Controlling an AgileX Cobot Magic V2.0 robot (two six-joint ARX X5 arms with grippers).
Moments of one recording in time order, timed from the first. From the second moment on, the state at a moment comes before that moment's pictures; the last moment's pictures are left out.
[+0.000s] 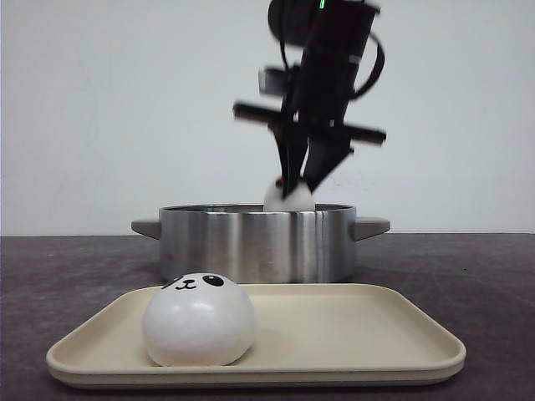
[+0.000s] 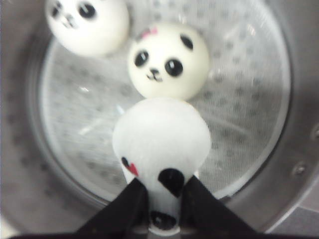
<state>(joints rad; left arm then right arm) -0.59 1.01 1.62 -0.94 -0.02 -0.27 0.59 1.96 1.65 -0.81 -0.03 0.34</state>
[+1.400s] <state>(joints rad) -0.75 1.17 0.93 -0.75 0.10 -0.49 0.65 1.20 1.65 -0.73 -0.05 0.23</state>
